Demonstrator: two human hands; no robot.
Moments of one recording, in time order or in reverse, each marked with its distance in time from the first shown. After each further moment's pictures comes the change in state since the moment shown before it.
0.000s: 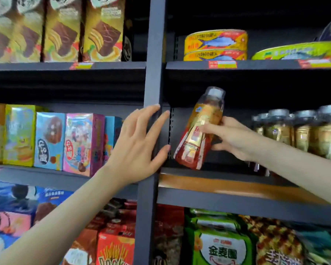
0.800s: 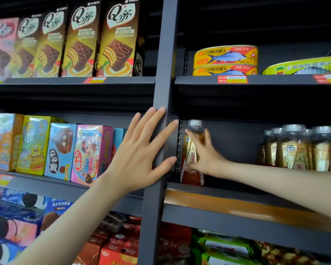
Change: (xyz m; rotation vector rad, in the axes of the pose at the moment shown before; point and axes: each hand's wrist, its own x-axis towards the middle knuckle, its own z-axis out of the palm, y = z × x) left_hand 0.006 -0.012 -0.008 0.000 -0.075 0.008; right_hand 0.065 0.051 0.033 -0.866 -0.081 -0.215
